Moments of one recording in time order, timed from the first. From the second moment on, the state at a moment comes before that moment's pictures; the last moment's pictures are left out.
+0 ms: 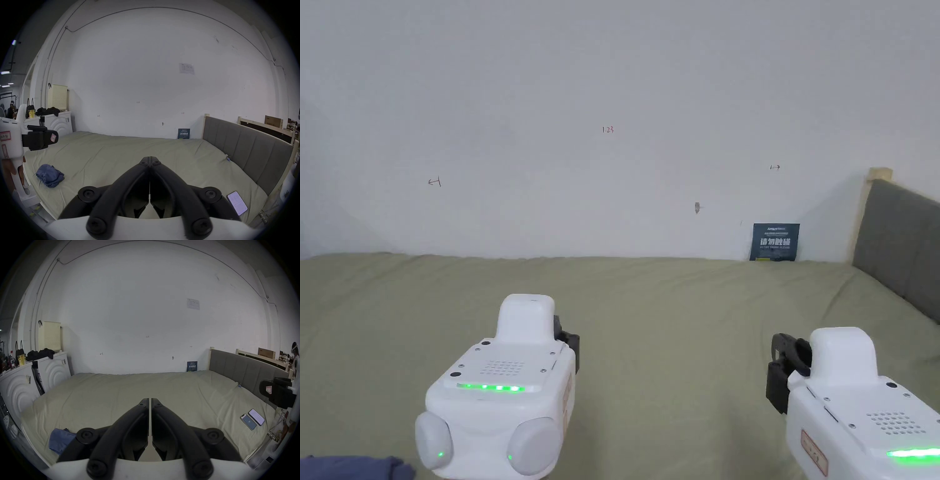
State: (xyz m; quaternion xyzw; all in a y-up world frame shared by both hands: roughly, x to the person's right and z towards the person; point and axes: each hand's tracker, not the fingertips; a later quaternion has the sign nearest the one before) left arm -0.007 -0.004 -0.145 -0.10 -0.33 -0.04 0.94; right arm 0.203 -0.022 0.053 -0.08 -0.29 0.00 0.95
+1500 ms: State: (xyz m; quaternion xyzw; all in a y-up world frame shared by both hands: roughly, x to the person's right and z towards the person) left arm -0.027 0.032 -0.148 -0.12 -0.30 -0.06 0.94; right arm 0.189 -0.001 0.041 -0.05 -0.28 0.02 0.96
